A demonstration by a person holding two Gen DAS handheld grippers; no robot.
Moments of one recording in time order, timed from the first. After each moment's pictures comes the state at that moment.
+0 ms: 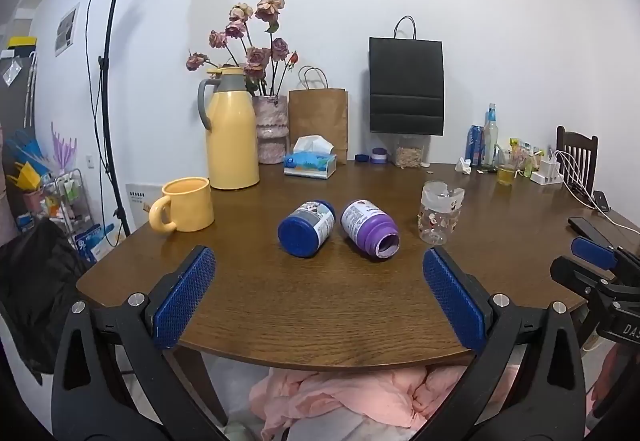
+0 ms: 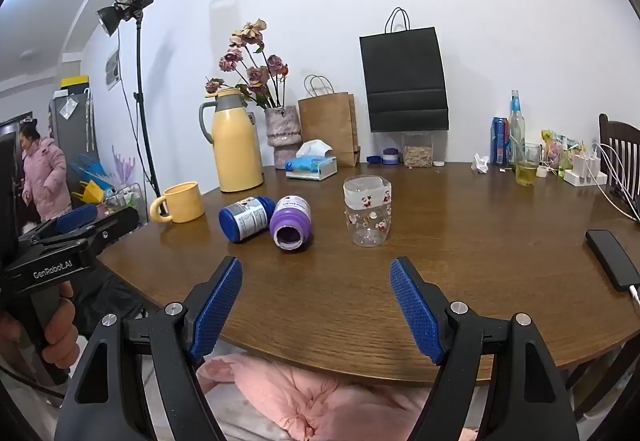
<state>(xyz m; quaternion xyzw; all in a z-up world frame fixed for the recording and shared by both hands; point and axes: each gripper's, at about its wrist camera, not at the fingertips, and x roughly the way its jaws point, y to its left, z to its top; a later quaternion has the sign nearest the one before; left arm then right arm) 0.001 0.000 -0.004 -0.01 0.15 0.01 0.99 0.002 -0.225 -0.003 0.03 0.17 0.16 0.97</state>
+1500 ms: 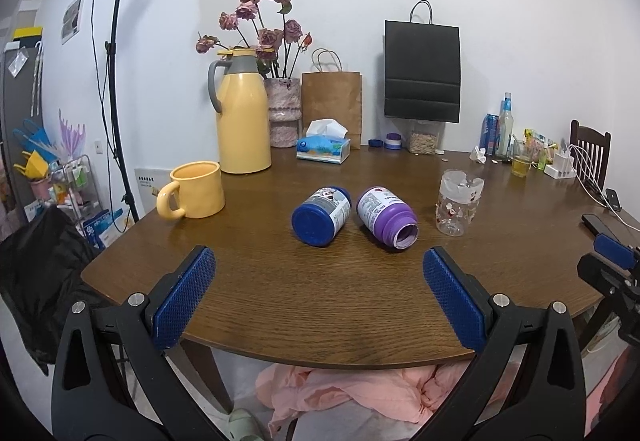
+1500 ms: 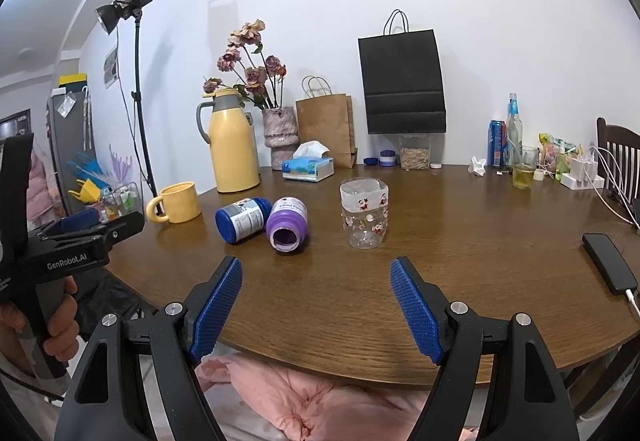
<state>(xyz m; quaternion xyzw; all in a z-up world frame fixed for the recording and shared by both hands) 0.019 0.012 -0.006 -0.01 0.18 0.03 0.98 0.003 -0.226 0.001 0.02 0.17 0.15 0.97</state>
